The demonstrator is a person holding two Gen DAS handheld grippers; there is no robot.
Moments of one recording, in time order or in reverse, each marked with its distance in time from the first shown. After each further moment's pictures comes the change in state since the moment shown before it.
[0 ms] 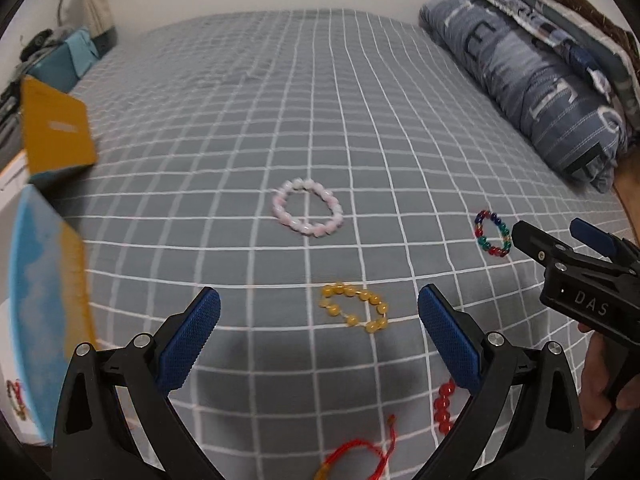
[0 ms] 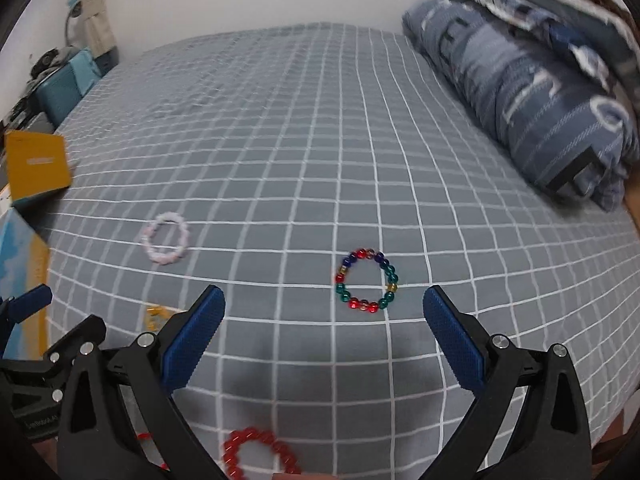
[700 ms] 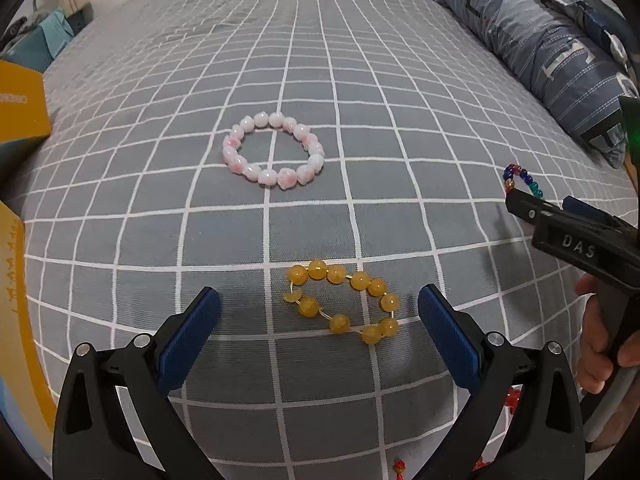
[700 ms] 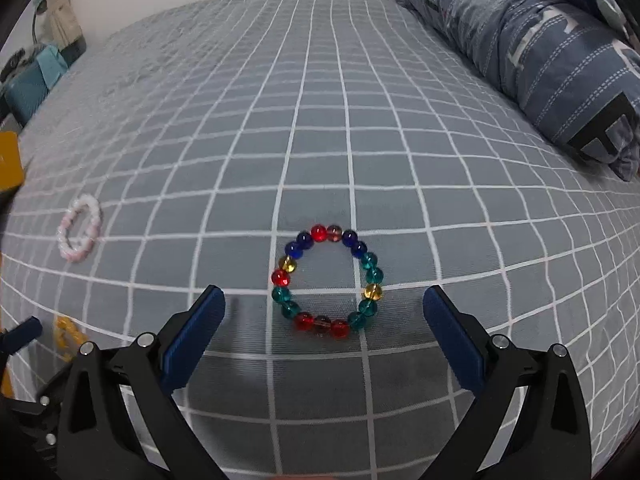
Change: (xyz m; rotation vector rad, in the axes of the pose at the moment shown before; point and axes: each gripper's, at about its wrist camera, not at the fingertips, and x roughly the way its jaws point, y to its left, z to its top) left arm 0.076 -0.015 -0.015 0.020 0.111 -0.019; right arm 0.088 -0.028 -0.012 0.032 0.086 -0.033
